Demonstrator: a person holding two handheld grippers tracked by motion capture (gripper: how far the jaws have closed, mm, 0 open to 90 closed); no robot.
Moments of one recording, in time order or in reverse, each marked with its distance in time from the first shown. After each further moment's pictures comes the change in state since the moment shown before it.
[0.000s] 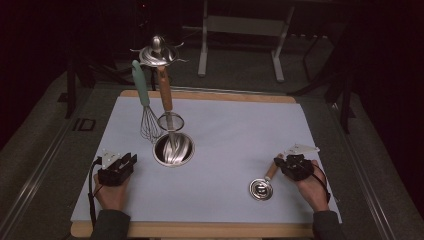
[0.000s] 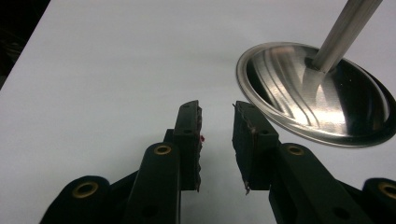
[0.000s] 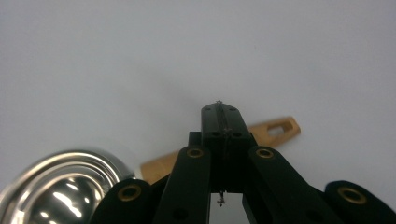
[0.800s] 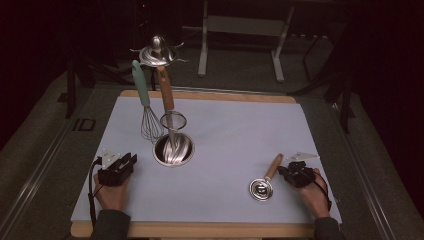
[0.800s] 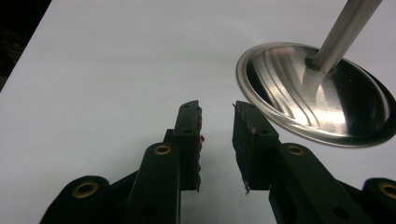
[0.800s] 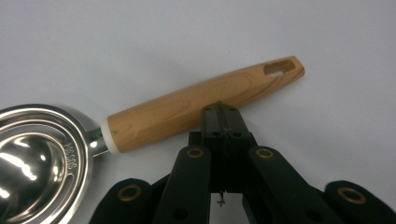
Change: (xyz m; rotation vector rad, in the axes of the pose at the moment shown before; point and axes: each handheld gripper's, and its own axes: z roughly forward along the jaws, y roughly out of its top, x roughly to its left) left arm 0.000 0.000 0.000 -0.002 0.002 0.000; right arm -0.006 -0.030 0.012 0.070 -0.017 0.058
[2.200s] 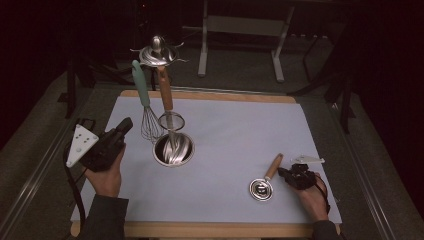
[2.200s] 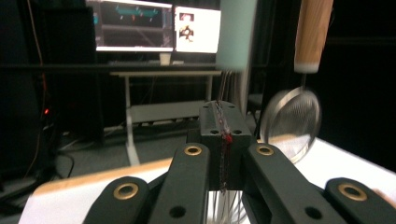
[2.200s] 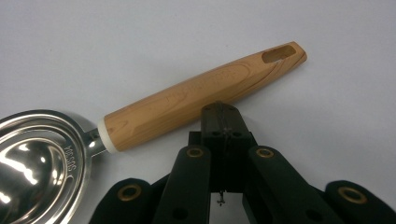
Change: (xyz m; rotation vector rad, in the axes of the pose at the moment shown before) left arm -0.039 0.121 -0.093 -0.521 -0.201 0.083; right arm -0.005 -0.013 0.004 -0.058 0.042 0.096
